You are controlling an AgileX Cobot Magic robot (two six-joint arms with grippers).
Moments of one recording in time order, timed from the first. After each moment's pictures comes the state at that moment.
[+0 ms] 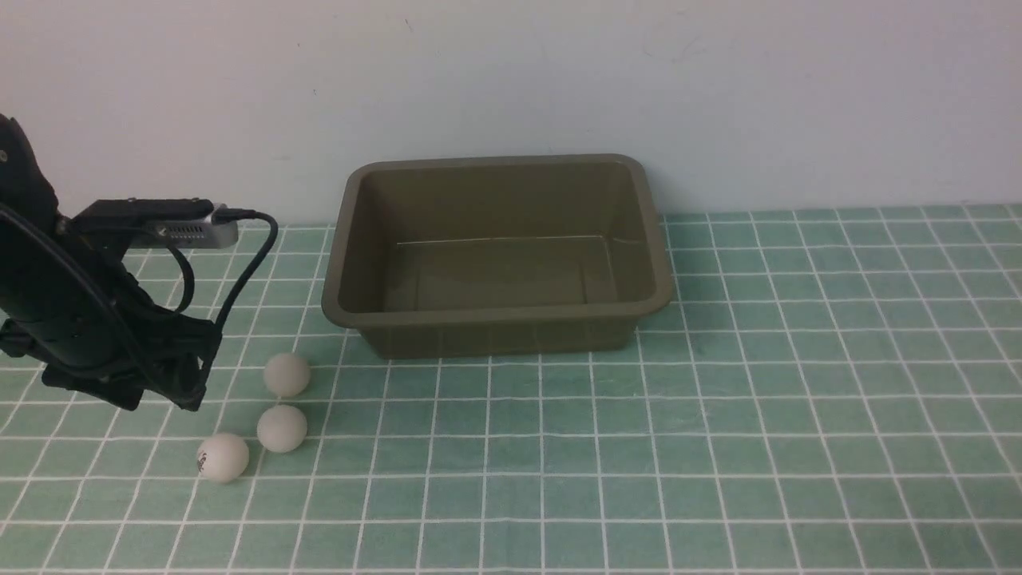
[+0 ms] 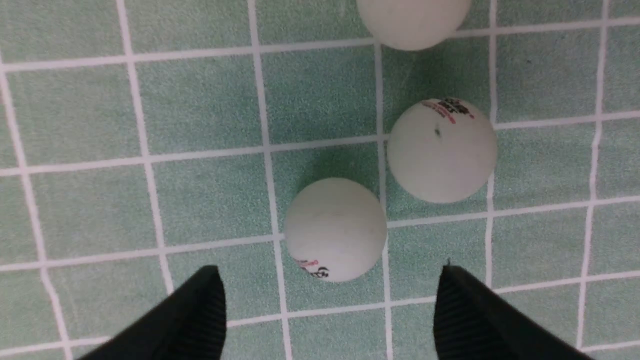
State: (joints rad) right arm -0.13 0.09 0.03 0.02 0.34 0.11; left arm 0.07 1.72 -1.16 -0.19 0.96 0.20
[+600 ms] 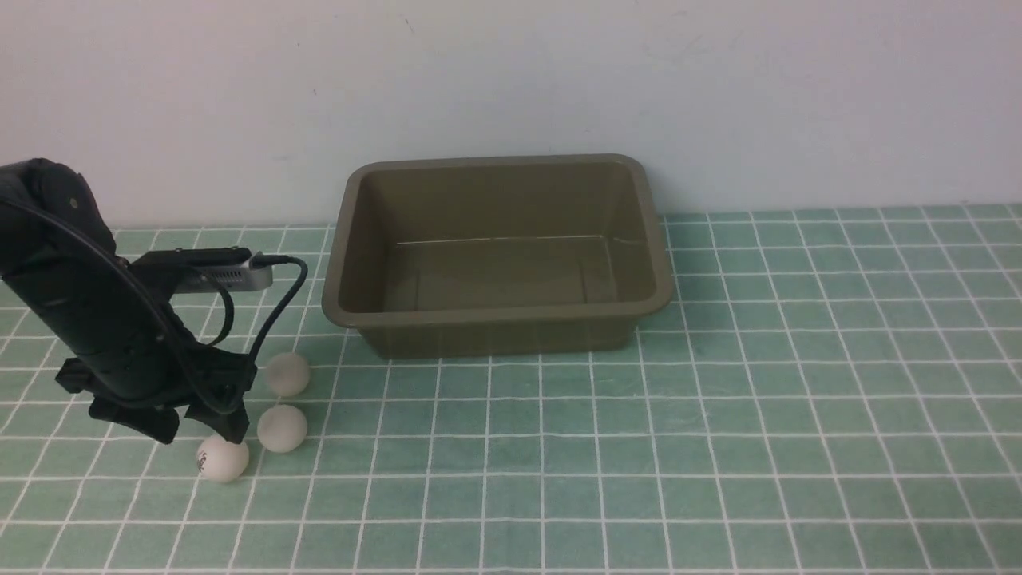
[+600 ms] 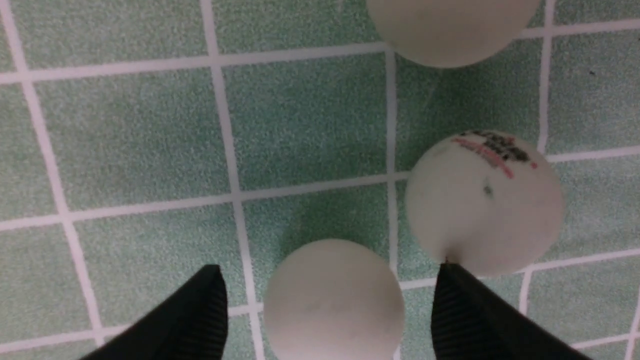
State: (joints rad) right arm -0.13 0.09 0.03 0.02 0.34 0.11; left arm 0.07 1.87 -1.16 -0.25 0.89 0.26
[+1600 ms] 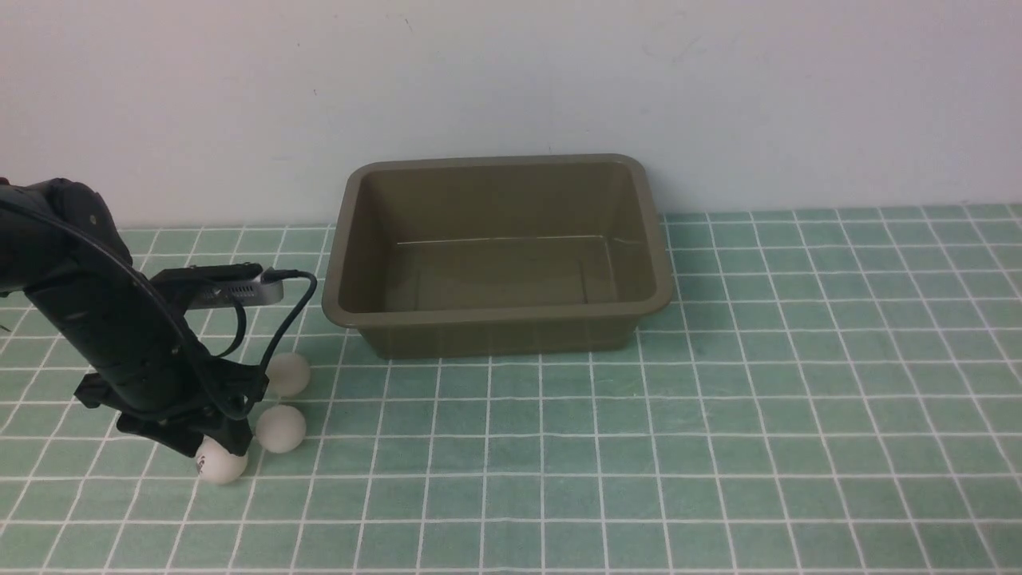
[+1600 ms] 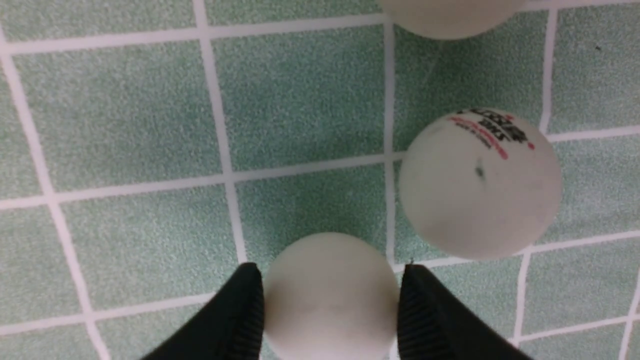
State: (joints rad) right arm -0.13 0.09 0.03 0.02 0.34 0.11; left arm 0.07 1.88 -1.16 -0.25 0.91 0.26
